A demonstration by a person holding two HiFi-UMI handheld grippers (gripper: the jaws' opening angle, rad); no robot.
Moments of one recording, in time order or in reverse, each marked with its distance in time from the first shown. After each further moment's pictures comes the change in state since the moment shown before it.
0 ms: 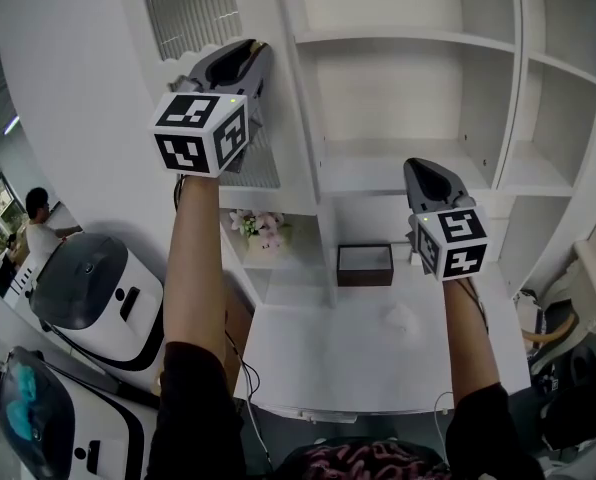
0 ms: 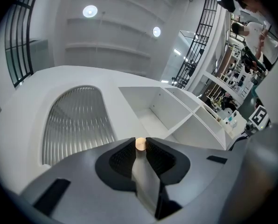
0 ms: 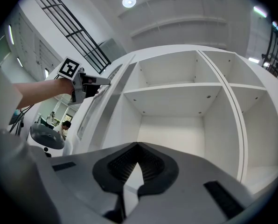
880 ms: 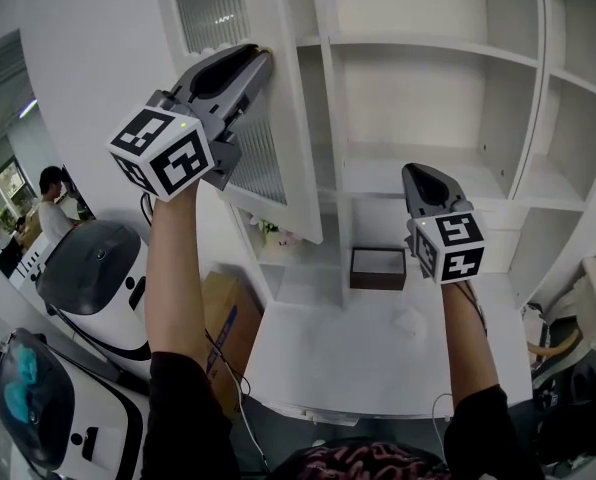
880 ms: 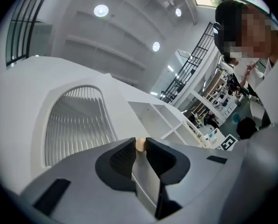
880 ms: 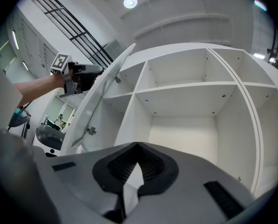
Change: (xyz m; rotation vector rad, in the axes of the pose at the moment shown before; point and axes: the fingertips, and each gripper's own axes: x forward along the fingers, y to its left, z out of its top) left arm -0.073 0.006 0.032 -0.110 -0.103 -0.214; right arm 0.017 0.041 0.006 -0.008 -0.010 0.072
